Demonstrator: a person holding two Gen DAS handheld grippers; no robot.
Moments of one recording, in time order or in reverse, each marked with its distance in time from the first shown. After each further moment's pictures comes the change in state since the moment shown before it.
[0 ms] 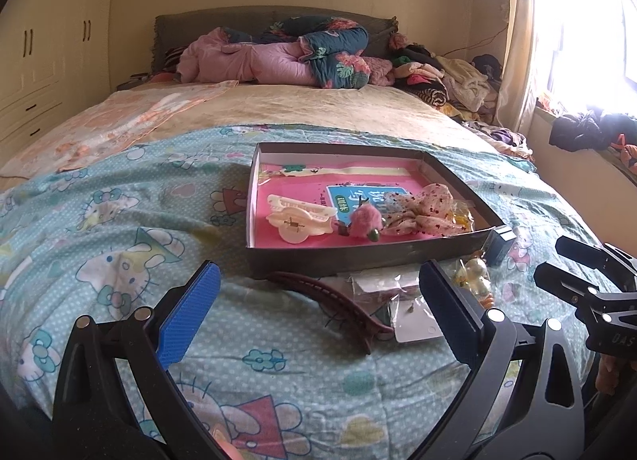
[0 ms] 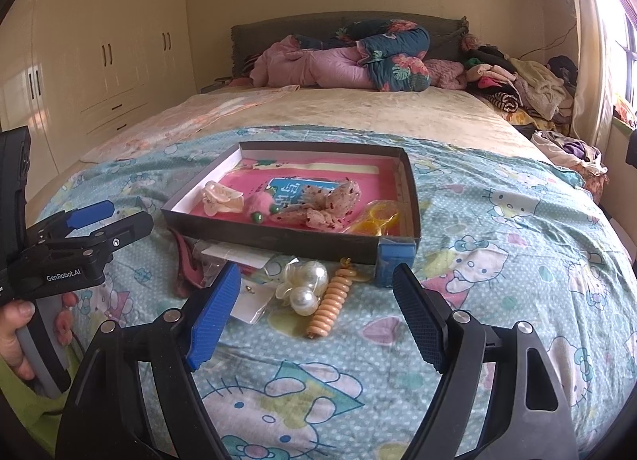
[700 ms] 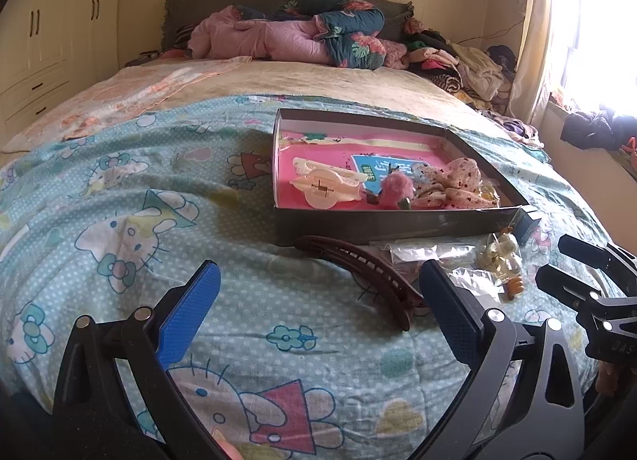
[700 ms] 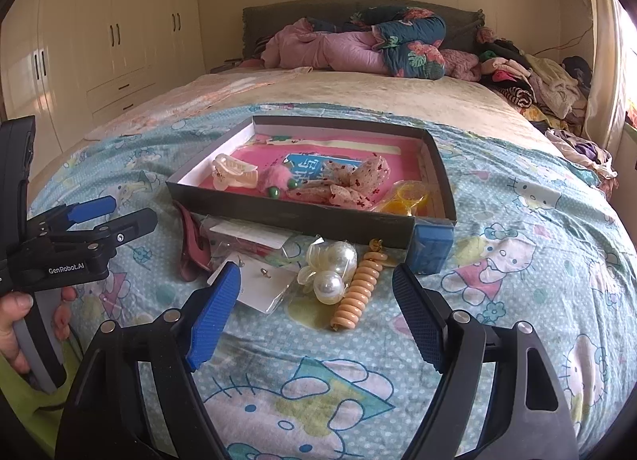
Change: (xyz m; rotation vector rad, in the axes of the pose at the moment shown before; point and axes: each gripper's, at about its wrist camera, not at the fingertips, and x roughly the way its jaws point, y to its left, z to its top) left arm 0.019 0.021 -0.018 -0.038 0.075 0.022; right arm 0.028 0.017 -0.009 -0.038 0.055 0.017
